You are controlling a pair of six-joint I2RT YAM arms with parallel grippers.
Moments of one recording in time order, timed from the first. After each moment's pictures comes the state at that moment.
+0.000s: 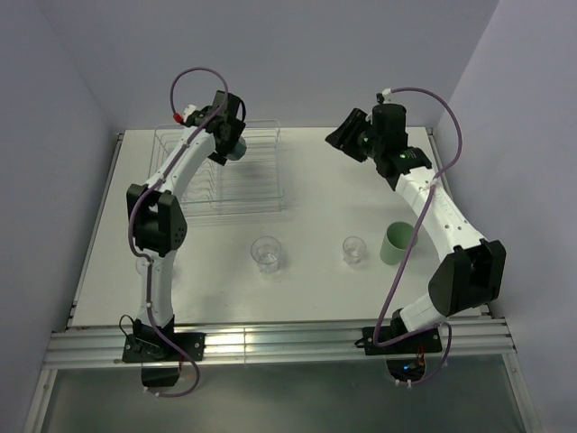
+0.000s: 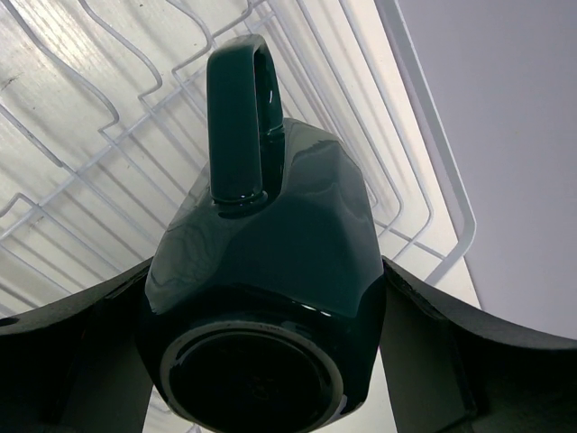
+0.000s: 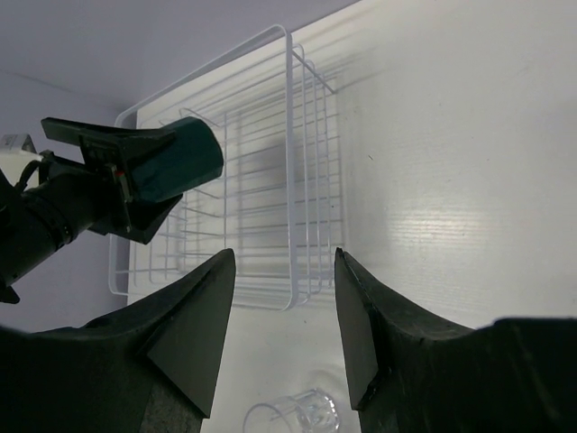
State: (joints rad) left arm -0.35 2.18 2.16 -0.91 -0.41 -1.36; right arm 0.24 1.50 1.42 -0.34 -0.14 0.70
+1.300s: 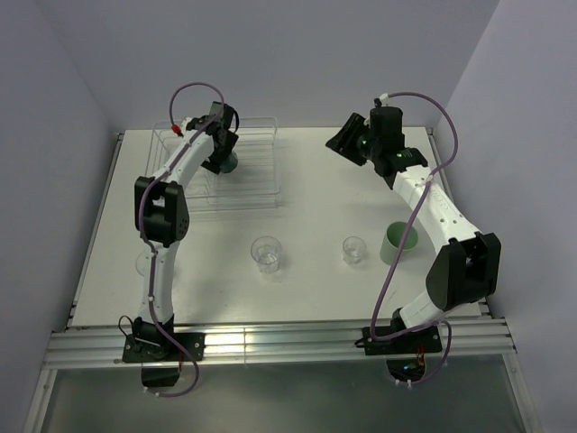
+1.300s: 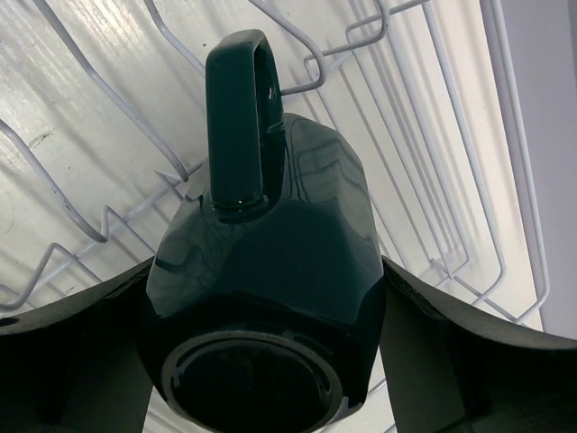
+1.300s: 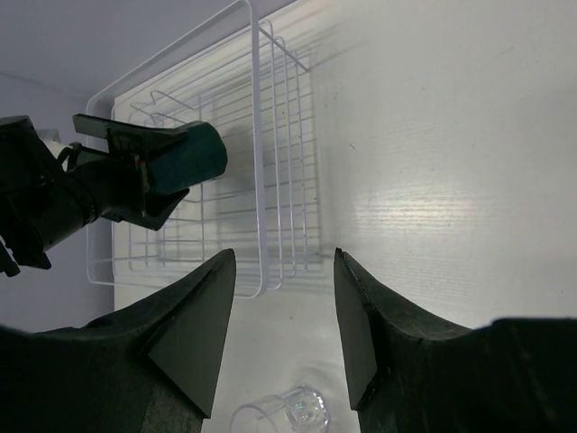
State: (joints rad) left arm -0.28 2.32 2.16 -0.90 -0.39 -1.34; right arm 0.23 1.54 1.40 -0.34 -0.15 0.70
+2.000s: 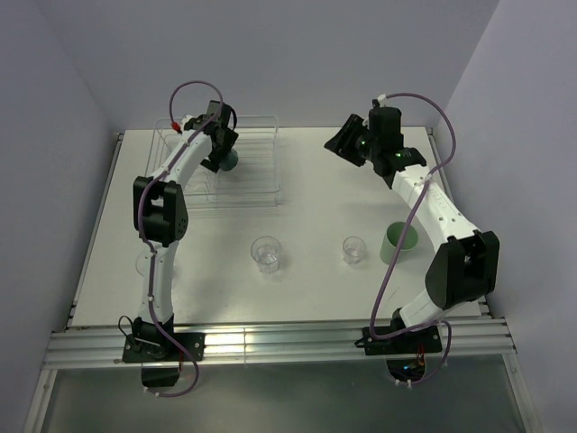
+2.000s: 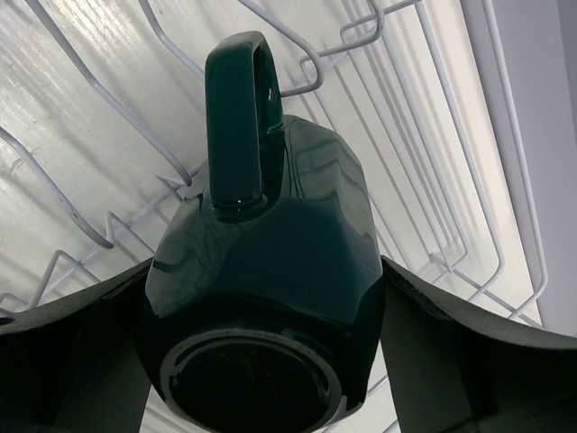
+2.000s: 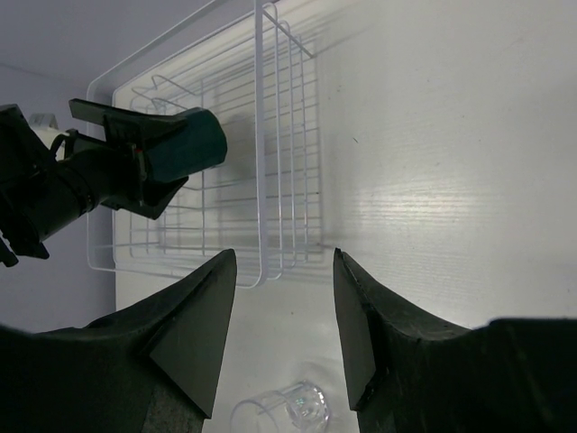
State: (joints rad) left arm -0.27 2.32 2.16 -0.85 -0.36 -1.29; right arm 0.23 1.55 1.40 -0.34 -0.17 0.70
